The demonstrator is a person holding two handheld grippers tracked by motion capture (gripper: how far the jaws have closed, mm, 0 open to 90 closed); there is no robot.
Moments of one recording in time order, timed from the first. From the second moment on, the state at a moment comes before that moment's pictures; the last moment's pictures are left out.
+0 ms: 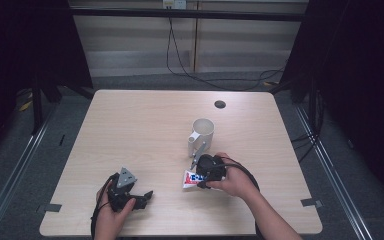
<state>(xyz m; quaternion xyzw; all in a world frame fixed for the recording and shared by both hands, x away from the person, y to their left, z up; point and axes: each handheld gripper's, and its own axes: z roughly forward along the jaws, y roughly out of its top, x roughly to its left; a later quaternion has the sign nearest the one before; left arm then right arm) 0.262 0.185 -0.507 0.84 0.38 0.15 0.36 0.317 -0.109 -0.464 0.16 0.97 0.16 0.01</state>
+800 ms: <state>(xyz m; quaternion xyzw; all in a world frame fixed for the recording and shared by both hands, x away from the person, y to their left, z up) 0.262 0.185 -0.508 0.84 0.38 0.15 0.36 0.316 -0.142 -0.433 0.23 0.92 0.31 0.01</state>
